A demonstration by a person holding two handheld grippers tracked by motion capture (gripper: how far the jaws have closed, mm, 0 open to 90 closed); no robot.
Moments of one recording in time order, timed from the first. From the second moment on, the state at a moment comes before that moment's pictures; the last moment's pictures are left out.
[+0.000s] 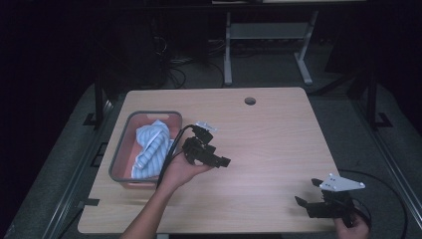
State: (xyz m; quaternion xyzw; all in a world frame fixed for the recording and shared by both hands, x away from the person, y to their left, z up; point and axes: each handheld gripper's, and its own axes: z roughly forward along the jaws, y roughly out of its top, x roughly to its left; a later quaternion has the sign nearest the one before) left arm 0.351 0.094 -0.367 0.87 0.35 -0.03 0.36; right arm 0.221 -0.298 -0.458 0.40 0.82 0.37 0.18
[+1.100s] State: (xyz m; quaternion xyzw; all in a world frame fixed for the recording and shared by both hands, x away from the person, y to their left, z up) left arm 0.380 0.208 -0.337 0.81 0.46 0.01 0.36; right arm 0.221 -0.298 -0.459 0.39 0.82 0.37 0.18
